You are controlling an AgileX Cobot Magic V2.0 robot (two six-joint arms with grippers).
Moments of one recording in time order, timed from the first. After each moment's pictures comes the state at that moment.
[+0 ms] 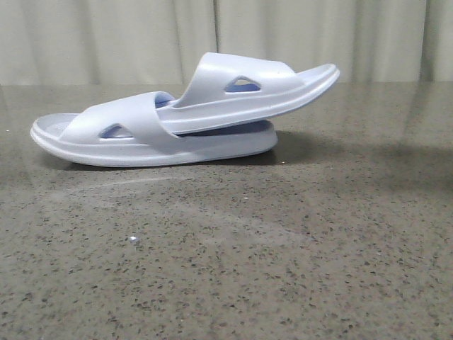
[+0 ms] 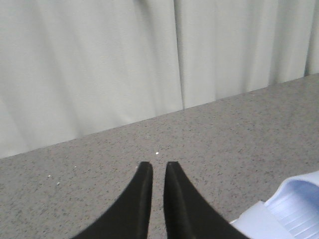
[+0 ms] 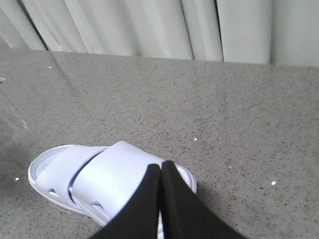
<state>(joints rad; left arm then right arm) -0.09 0.94 -0.85 -1.10 0.35 1.21 0.17 0.97 -0.78 1.20 0.38 -1.09</state>
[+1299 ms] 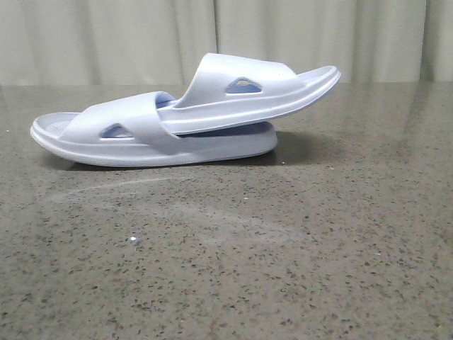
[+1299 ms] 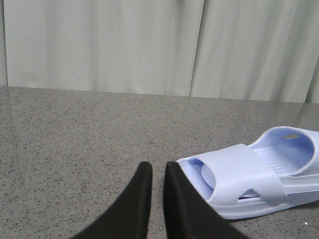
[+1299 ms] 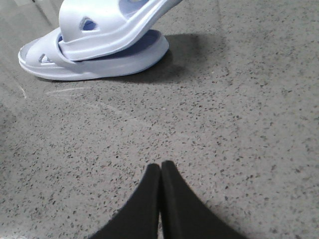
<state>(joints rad) -0.37 0.35 -0.23 -1.36 -0.06 1.21 0.54 0.50 -0.10 1.38 0.00 -1.09</state>
